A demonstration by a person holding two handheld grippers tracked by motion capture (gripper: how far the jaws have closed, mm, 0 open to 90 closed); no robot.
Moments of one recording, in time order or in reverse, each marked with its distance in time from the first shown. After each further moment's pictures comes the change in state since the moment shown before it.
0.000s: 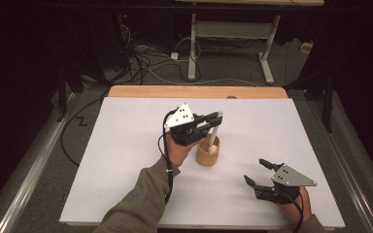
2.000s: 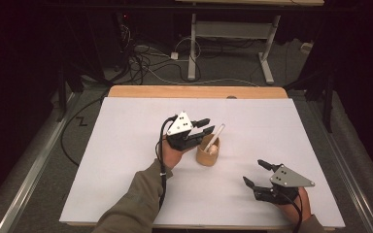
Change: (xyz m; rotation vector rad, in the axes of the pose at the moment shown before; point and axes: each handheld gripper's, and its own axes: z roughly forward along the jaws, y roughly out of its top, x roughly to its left) left arm 0.008 -0.027 -0.005 0.143 0.094 0.093; right arm 0.003 -0.001 0.001 0.013 0.009 -0.018
